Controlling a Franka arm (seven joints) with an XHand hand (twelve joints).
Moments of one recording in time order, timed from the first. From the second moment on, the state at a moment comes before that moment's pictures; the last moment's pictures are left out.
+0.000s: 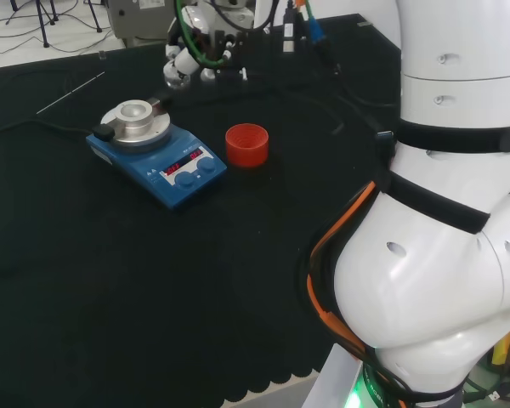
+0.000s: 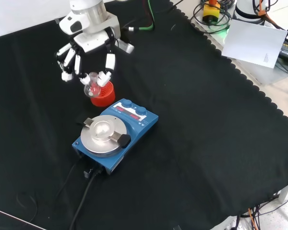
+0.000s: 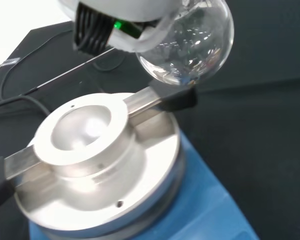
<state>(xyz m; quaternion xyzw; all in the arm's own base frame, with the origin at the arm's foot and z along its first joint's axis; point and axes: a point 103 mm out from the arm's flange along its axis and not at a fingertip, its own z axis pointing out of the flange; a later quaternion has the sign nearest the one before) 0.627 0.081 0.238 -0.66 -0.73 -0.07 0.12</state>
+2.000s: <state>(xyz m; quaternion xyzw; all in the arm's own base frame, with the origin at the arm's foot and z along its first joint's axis) 0.648 0.168 0.206 -0.61 -0.78 -0.01 0.15</state>
